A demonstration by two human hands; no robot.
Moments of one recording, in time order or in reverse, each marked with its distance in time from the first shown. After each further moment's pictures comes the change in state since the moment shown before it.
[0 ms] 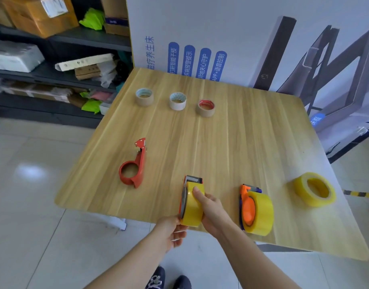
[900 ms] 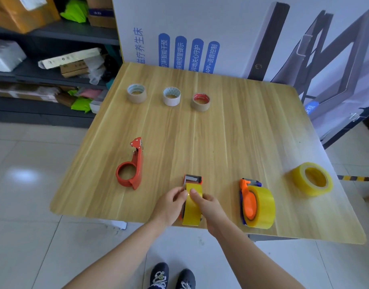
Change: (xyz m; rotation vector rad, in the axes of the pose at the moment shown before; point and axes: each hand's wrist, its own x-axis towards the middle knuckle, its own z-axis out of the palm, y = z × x) left_hand -0.006 0.042 -0.009 0.526 -0.005 0.729; right_hand 0.017 0.016 -0.002 -0.231 0.132 -0.001
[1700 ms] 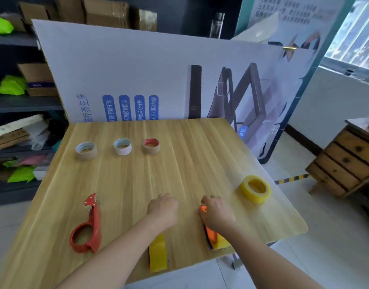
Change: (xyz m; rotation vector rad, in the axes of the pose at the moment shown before) left_hand 0.039 0.119 0.053 1.301 -0.162 0.422; right_hand -0.027 -0.058 -0.114 -1.151 0.486 -0.361
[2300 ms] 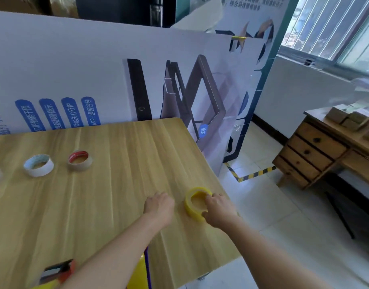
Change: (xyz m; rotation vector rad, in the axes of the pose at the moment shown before) left_hand 0.157 0.209 -0.002 0.204 0.032 0.118; right_hand 0.081 0.237 -0.078 -0.250 -0.074 0.062
